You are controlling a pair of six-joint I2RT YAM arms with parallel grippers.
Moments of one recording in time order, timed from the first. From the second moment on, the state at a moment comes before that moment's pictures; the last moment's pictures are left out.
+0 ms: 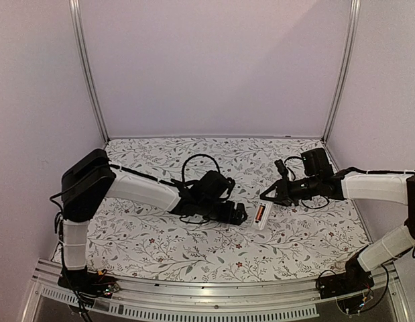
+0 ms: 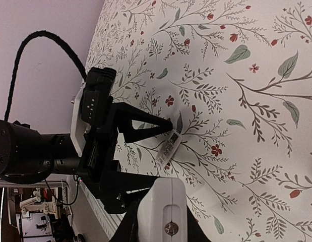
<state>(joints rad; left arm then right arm) -1.03 2.07 1.27 -0.02 0.04 -0.68 0.47 1.41 0.72 -0.07 -0.66 0.58</state>
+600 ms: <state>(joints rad) -1.07 2.04 1.31 -0.36 -0.07 -0.50 0.45 1.30 0.68 -0.10 -0.64 0.58</state>
